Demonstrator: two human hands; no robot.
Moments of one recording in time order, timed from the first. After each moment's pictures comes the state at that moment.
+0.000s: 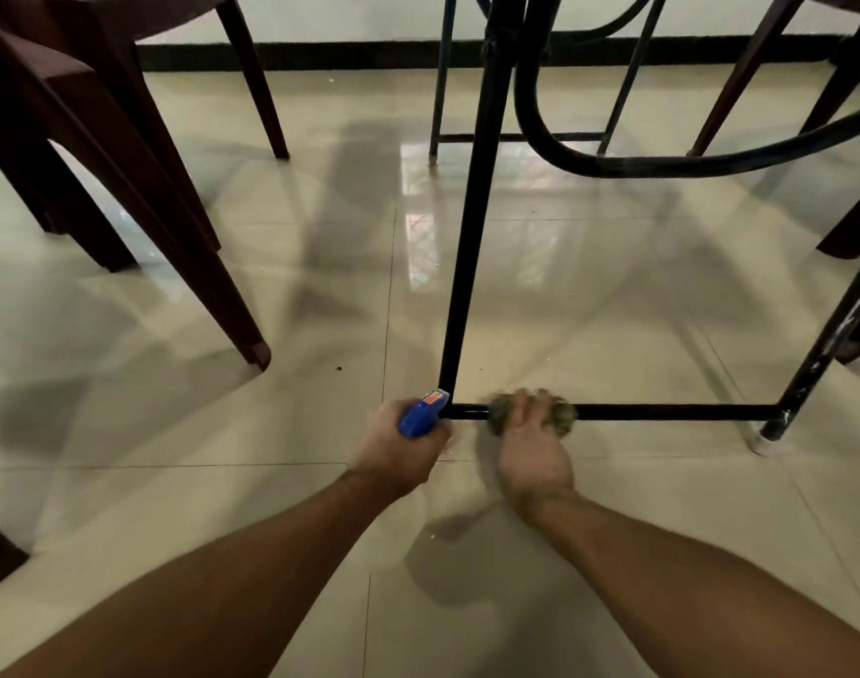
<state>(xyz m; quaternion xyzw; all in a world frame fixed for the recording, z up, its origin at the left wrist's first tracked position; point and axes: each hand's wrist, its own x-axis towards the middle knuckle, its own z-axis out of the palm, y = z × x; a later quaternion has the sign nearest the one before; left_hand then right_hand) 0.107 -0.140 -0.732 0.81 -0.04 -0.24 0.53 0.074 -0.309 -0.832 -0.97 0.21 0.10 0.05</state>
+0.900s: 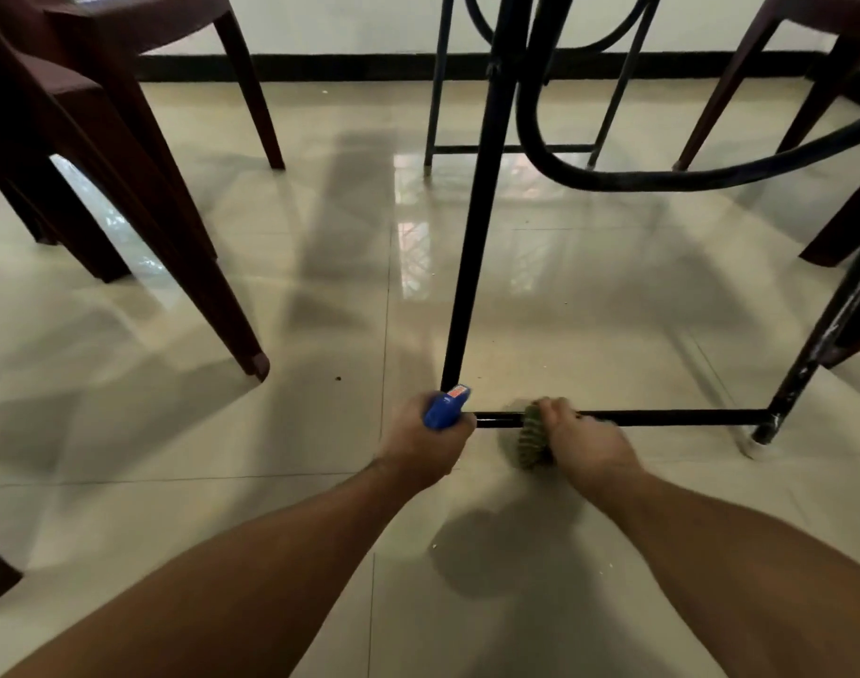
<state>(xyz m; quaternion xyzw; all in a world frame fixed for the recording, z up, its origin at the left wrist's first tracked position) 0.121 -0.157 -0.740 0.80 -0.08 -0.24 0.55 0.062 -0.379 -0.812 -0.98 0.12 0.13 -0.07</state>
